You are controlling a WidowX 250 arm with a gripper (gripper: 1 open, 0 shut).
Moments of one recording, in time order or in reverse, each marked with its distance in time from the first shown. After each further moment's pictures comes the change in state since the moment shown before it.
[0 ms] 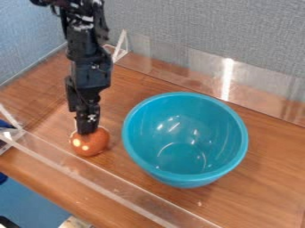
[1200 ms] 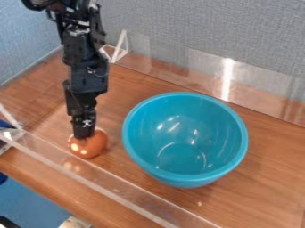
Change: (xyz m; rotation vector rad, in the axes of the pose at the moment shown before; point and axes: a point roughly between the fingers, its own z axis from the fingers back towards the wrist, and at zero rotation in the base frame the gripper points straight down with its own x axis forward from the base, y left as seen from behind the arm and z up) arm -0.004 -0.008 -0.001 -0.005 -0.002 -0.057
